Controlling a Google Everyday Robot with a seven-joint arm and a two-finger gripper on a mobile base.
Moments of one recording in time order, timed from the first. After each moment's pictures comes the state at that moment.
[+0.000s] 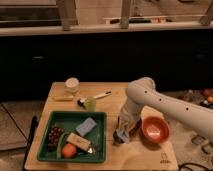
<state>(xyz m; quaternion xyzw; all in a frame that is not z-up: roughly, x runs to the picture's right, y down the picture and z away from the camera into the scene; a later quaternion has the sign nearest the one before) 0.099 0.205 0.714 -0.27 -0.35 -0.55 0.71</state>
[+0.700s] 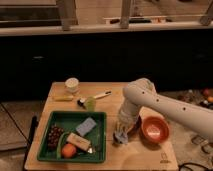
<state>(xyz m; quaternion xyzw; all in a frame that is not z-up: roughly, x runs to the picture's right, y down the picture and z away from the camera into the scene) 0.088 0.212 0.713 -0.27 -0.36 -0.56 0.70</state>
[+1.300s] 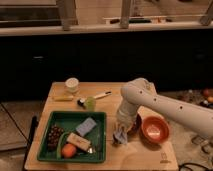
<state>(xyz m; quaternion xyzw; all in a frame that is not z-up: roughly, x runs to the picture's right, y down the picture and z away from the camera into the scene) 0.083 0.211 0.715 -0.27 -0.36 -0.56 0.69</state>
